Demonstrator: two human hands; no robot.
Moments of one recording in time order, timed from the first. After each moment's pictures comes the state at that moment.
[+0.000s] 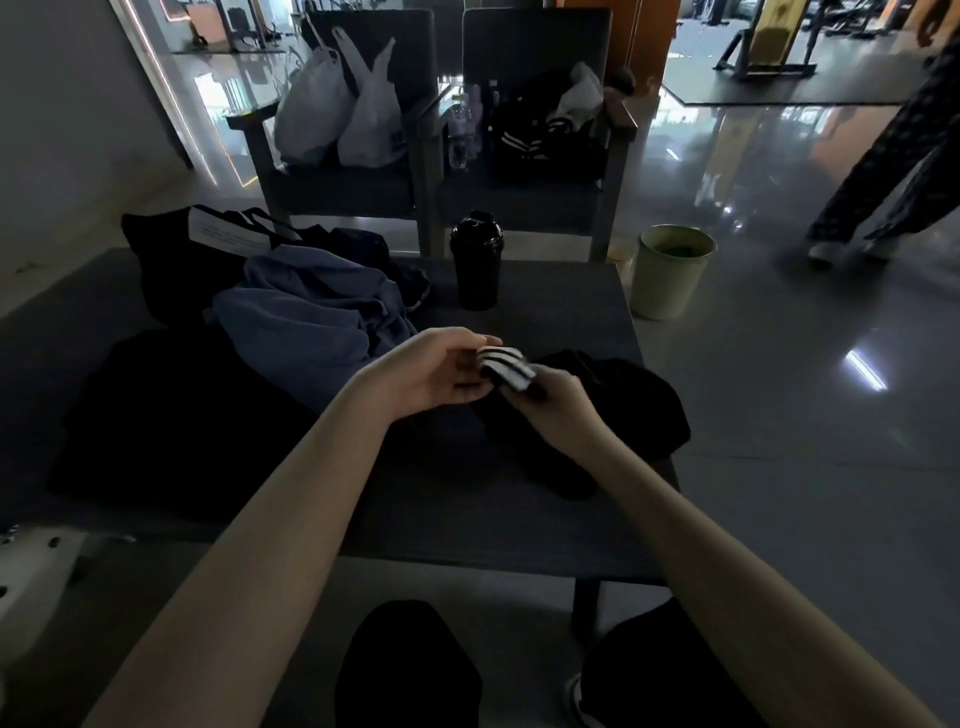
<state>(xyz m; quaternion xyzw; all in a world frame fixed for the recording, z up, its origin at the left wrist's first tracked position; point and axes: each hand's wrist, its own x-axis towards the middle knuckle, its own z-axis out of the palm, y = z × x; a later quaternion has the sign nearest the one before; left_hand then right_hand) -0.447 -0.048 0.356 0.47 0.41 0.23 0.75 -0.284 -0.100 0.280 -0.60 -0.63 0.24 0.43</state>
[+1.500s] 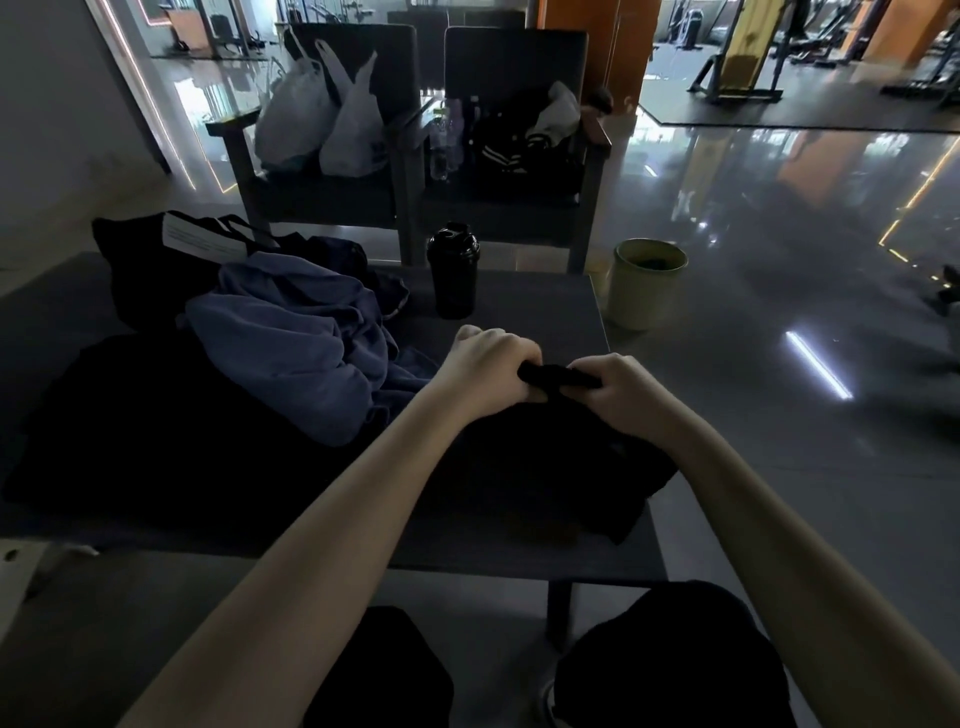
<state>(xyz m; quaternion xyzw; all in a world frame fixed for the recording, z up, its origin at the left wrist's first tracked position) -0.376 -0.070 0.355 0.91 0.36 0.17 0.10 -0.209 -0.141 0.344 -0.66 -0.66 0.21 0.28</state>
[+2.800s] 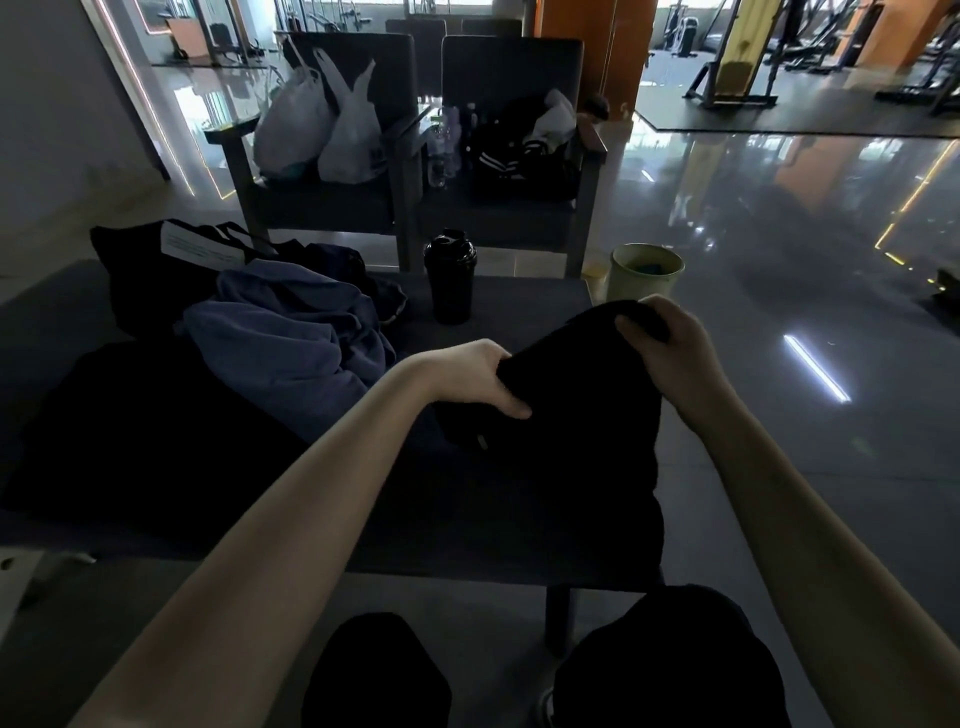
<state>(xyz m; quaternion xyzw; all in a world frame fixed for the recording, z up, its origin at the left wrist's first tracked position) -0.394 -0.058 0.374 0.82 0.36 0.02 0.45 -0.186 -0.145 0.375 -0.64 -0.52 0.20 0.53</state>
